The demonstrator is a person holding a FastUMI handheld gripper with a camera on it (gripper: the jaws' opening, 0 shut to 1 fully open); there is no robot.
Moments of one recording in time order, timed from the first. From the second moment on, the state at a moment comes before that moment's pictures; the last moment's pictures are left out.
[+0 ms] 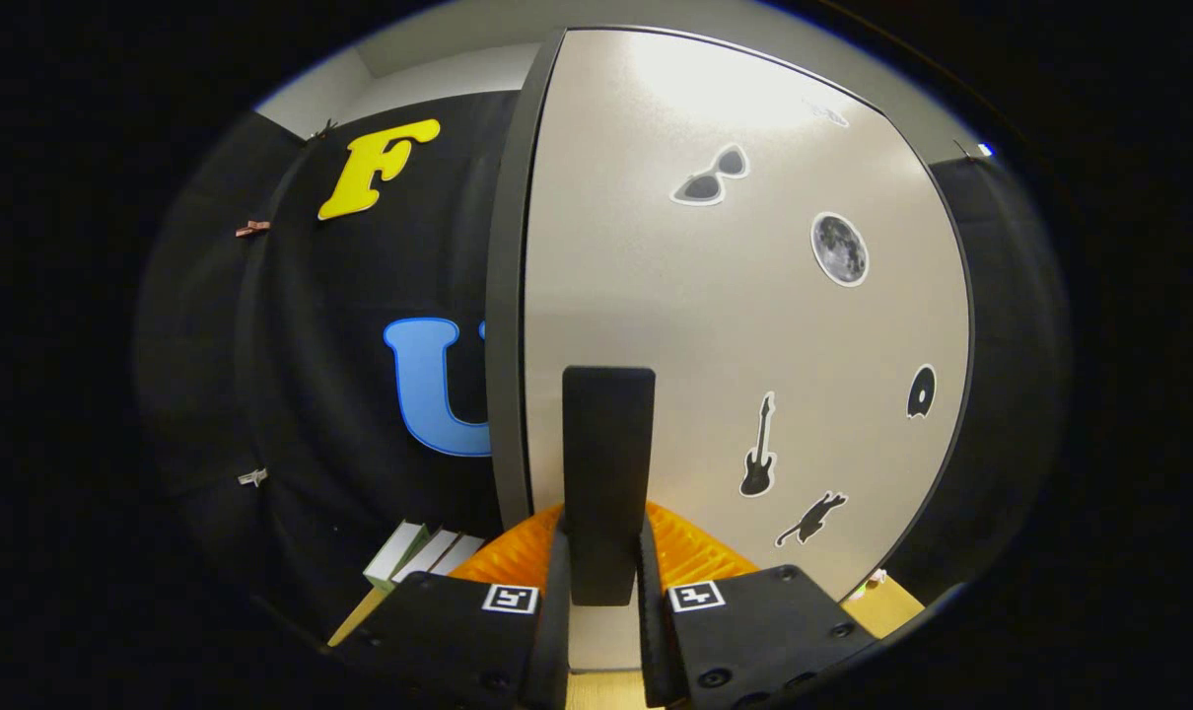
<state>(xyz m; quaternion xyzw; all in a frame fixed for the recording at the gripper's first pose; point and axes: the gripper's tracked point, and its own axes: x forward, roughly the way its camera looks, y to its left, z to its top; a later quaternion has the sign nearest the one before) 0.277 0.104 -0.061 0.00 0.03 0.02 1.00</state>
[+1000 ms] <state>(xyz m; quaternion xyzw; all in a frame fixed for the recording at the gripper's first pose) 0.201 0.081 -0.059 0.02 0.06 0.09 0.99</state>
